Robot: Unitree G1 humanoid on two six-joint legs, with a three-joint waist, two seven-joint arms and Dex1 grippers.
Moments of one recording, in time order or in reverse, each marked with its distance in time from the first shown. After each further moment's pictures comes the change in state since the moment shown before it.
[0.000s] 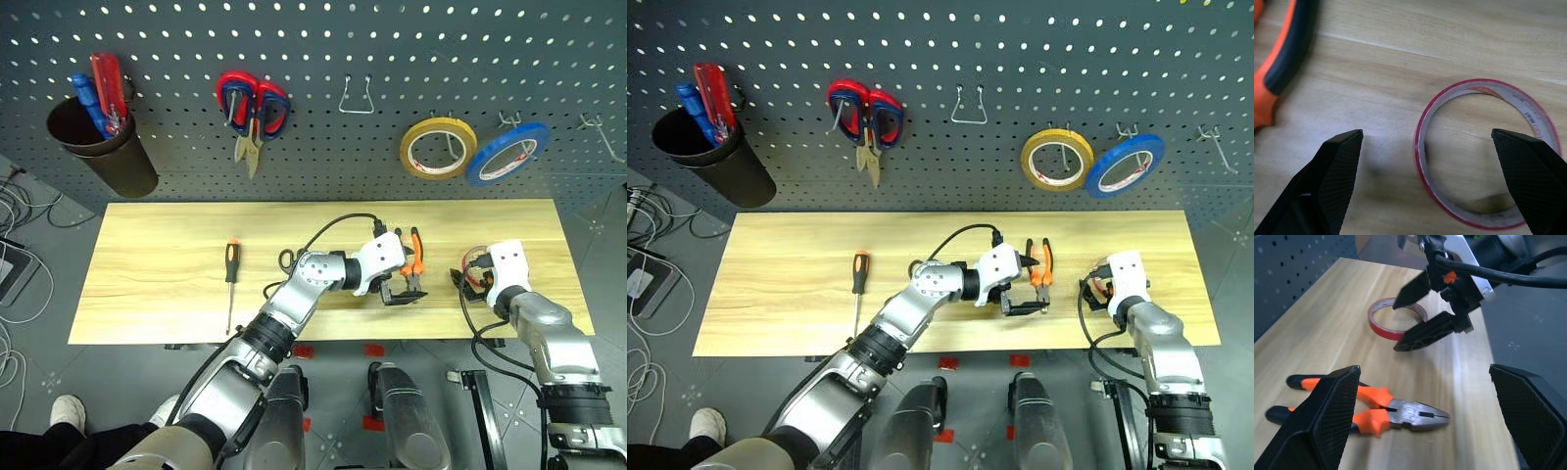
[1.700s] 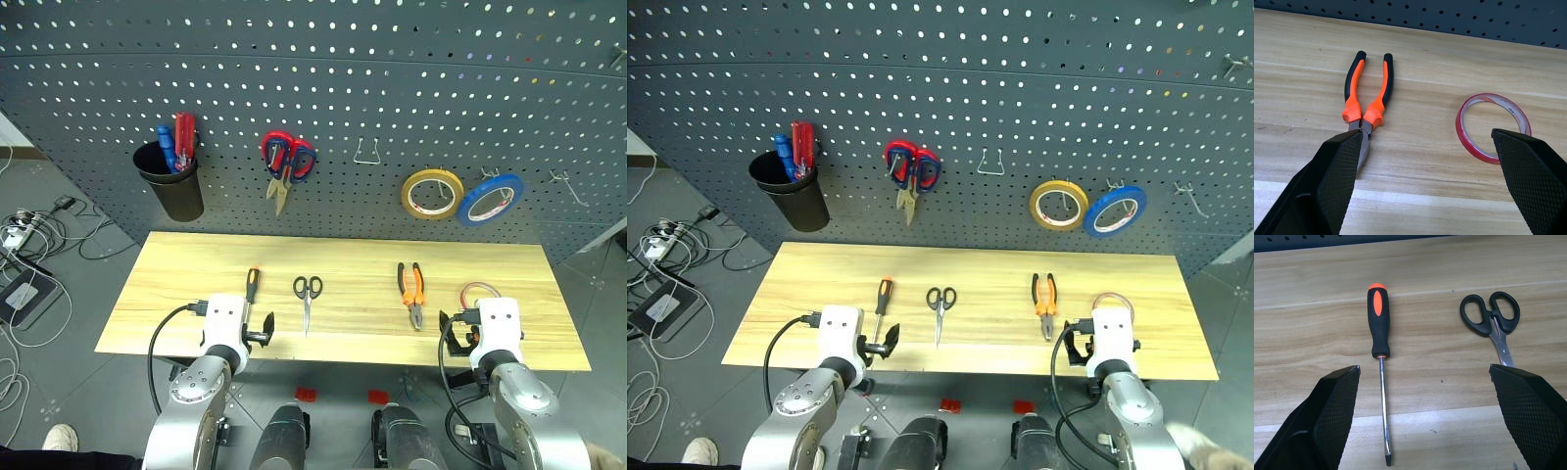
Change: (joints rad) left arm 0.927 0.106 0.457 -0.976 -0.044 0.701 0.737; right arm 0.515 0.258 0.108 -0.639 -0.085 0.088 -0.274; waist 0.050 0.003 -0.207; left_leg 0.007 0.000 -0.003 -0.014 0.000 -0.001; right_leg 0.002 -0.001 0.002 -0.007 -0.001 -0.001
